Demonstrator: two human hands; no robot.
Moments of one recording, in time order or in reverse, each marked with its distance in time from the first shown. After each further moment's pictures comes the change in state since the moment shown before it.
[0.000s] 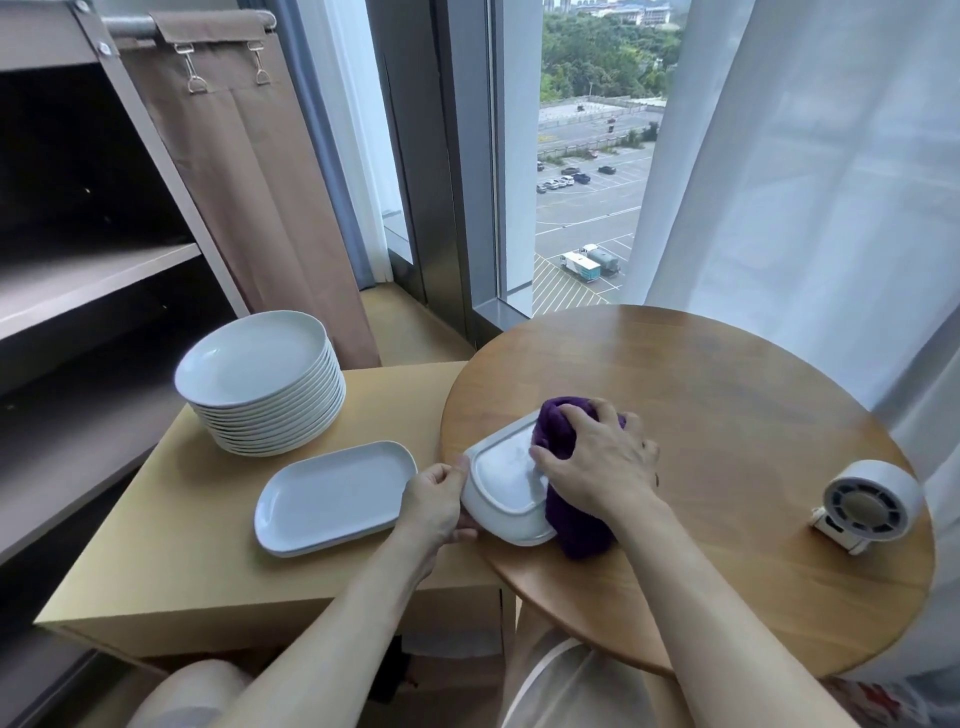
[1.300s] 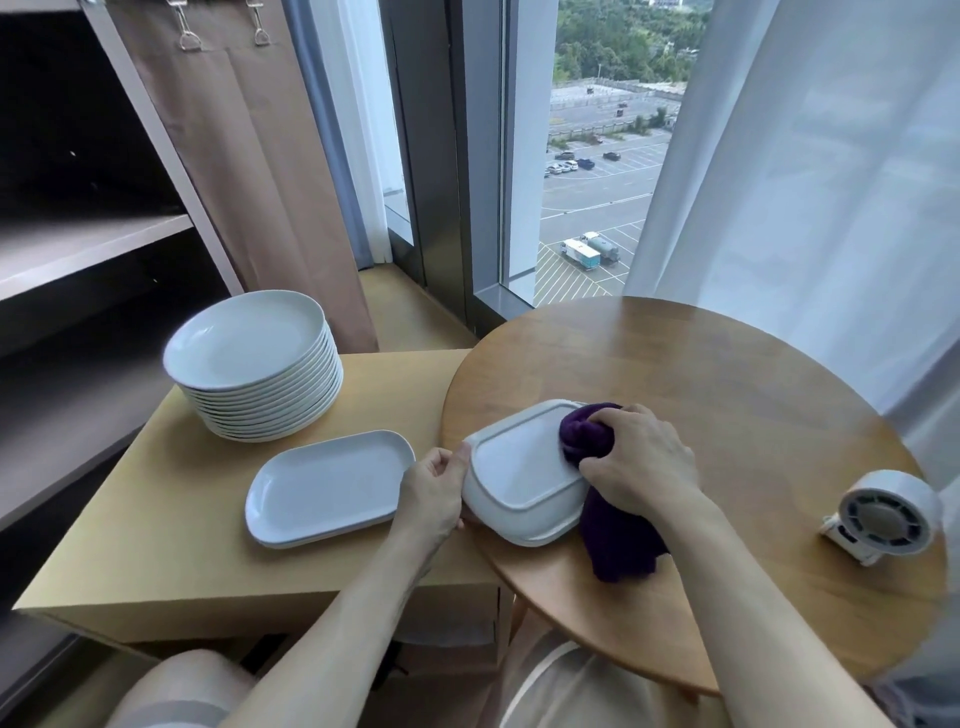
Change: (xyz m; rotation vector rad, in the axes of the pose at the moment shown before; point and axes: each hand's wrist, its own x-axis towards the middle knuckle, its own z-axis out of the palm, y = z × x) left_hand 0.008 -0.007 -0.001 0.032 0.046 0.155; right_hand -0.007 0.014 -0.031 0.049 -0.068 0.048
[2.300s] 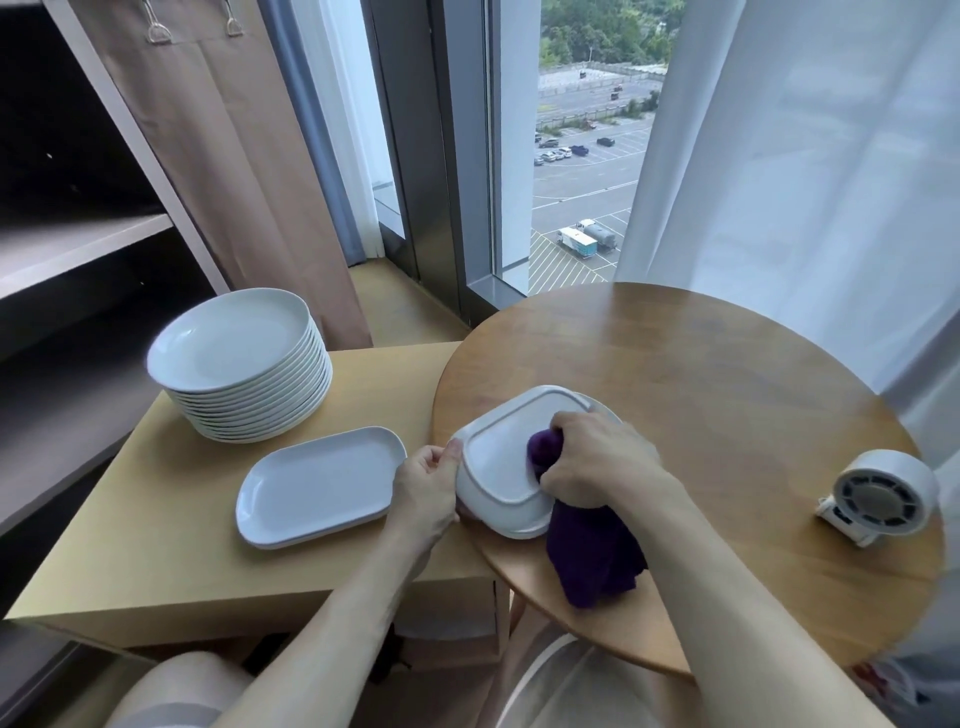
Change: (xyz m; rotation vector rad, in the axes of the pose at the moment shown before) left_hand -0.005 0.002 0.003 0.033 0.022 -0.001; right_hand -0.011 -0.031 -0.003 -0.156 -0.244 -0.022
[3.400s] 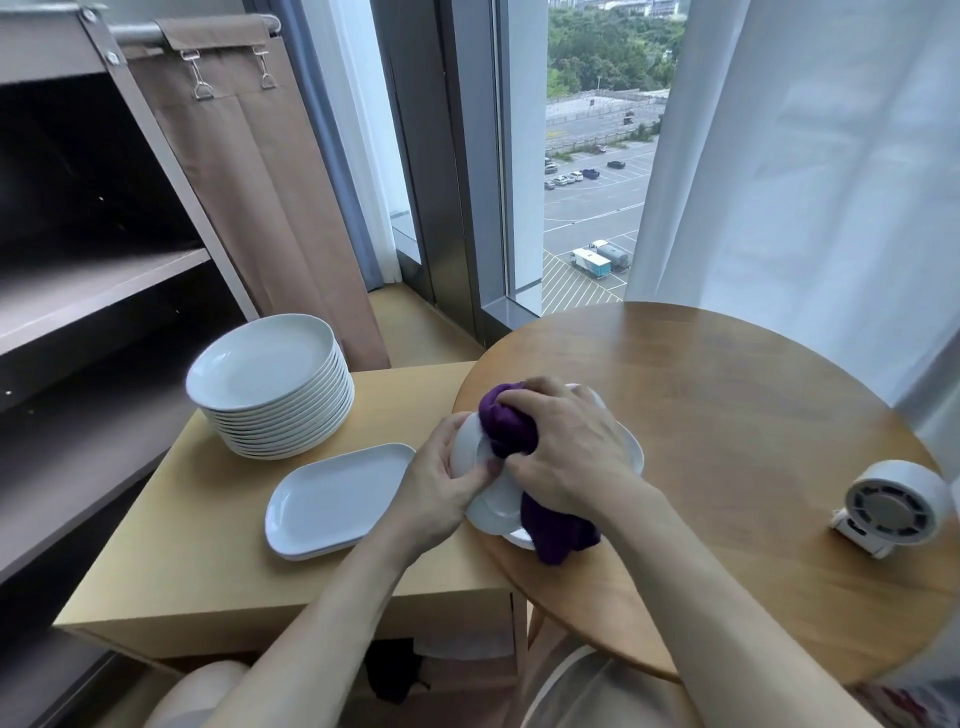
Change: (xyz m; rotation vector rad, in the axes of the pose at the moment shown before) left_hand -0.019 0.041 -0.028 -0.019 -0.355 0.309; right_hand -0.013 -0.031 -0.001 0.194 0.354 -0.409
